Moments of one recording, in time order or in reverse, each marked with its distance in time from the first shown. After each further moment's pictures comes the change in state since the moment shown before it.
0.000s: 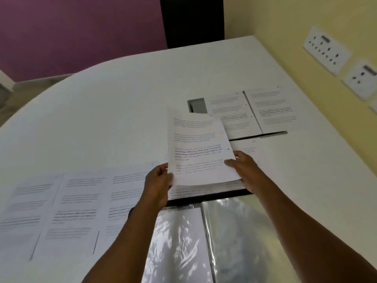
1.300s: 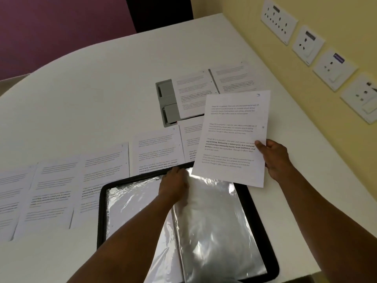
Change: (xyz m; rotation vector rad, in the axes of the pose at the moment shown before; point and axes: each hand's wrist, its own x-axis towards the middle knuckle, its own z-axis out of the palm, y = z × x) left_hand -0.027 -0.146 0.090 1.585 -0.219 0.538; right_hand -0.070 0.061 -0.187 0.075 0.414 -0.029
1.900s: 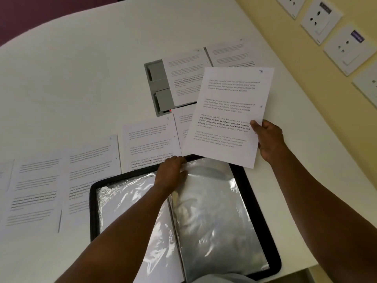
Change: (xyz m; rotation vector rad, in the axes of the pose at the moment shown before) left_hand 0.030 -0.015 -0.001 -0.182 0.089 0.148; right_hand 0.030 -0.015 0.034 0.091 0.028 0.018
